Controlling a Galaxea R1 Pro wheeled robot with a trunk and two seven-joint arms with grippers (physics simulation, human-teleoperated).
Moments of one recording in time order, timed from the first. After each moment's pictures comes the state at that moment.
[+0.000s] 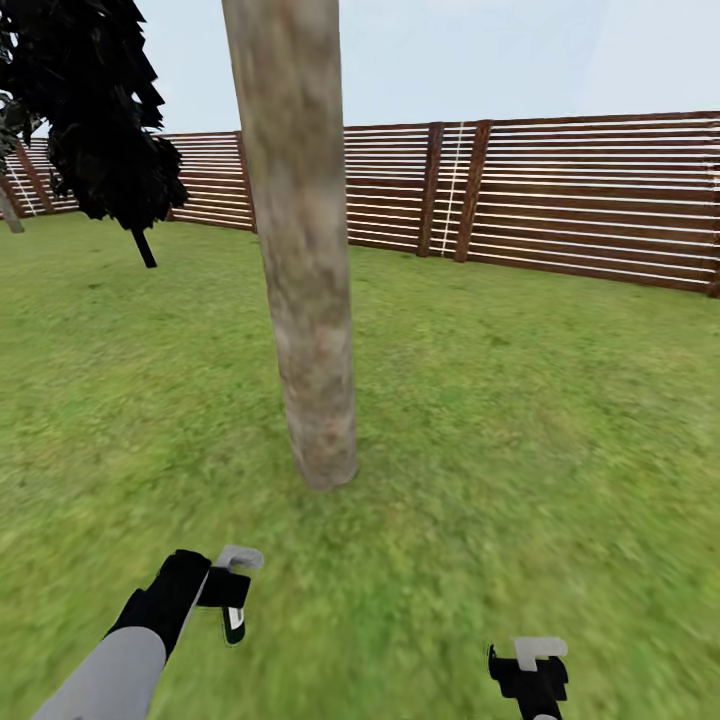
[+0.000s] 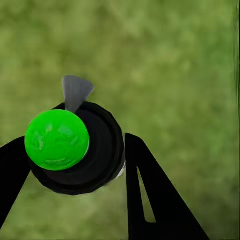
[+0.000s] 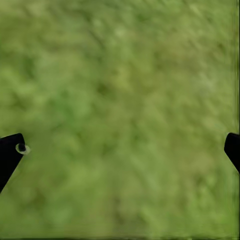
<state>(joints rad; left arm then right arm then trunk) -0.65 0.00 0.33 -0.56 -0.60 0.61 -0.46 -0.47 0.03 -0.88 -0.17 0.97 -0.39 -0.22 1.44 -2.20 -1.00</state>
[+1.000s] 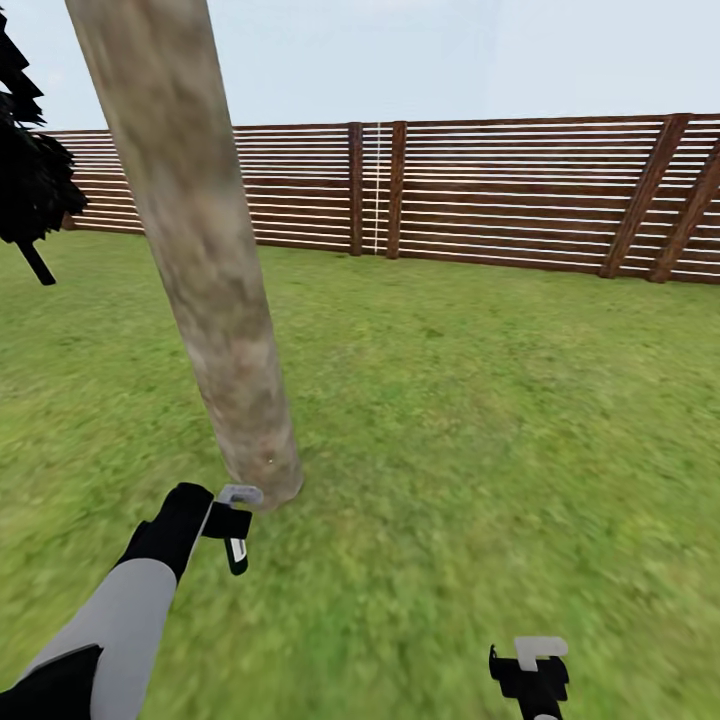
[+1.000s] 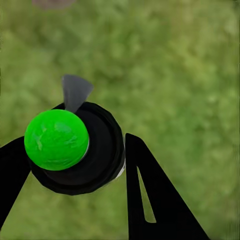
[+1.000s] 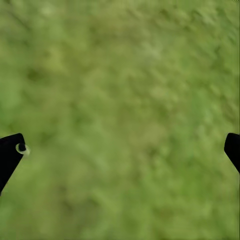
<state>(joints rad) -0.82 0.00 0.33 -0.62 -0.60 0.76 -0.46 -0.47 0.03 -0.88 -0.17 0.97 -0.39 -0.22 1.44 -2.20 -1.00</state>
